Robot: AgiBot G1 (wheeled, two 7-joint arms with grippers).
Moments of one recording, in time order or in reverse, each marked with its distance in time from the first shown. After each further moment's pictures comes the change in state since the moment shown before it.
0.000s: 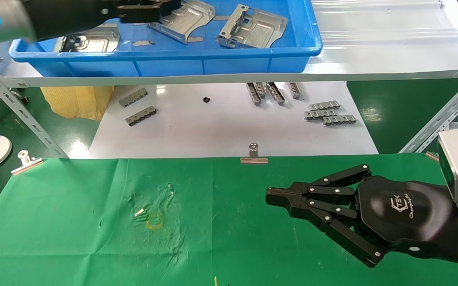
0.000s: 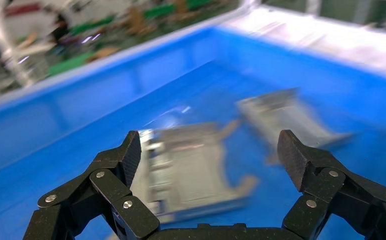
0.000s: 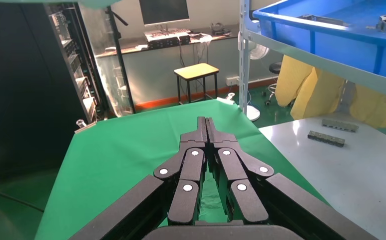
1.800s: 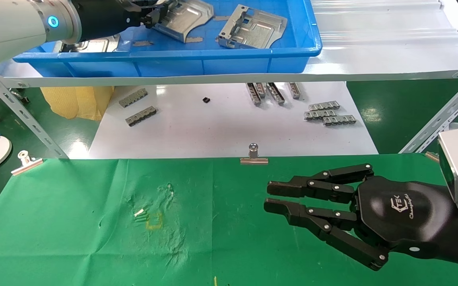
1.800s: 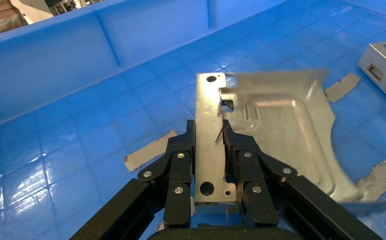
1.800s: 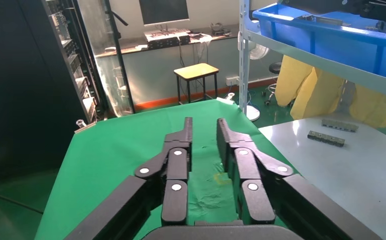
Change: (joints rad) left arm -0.151 0.209 0.079 0.323 0.139 -0.335 0.011; right arm 0.000 0.000 0.000 0.000 0.000 0.000 0.000
